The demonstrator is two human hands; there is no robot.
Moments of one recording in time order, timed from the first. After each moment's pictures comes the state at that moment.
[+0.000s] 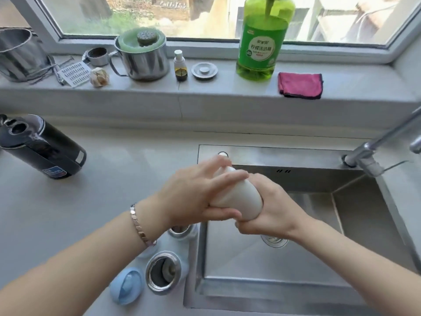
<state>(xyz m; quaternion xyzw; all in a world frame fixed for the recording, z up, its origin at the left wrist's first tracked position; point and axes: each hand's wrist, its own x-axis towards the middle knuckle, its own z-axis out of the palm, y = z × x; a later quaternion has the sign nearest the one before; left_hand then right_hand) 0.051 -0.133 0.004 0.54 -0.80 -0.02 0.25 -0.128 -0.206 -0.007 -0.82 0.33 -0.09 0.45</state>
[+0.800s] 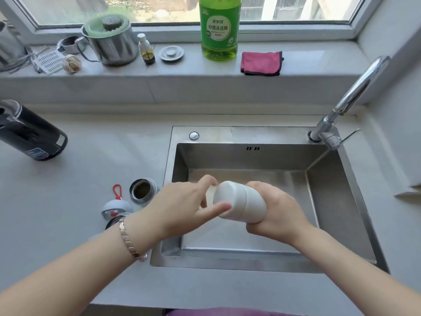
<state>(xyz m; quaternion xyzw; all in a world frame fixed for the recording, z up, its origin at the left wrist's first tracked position) -0.078 -0.103 0.001 0.67 -0.71 -0.18 0.08 -0.280 -0.195 -0.044 -0.86 0.40 -0.08 0.30</state>
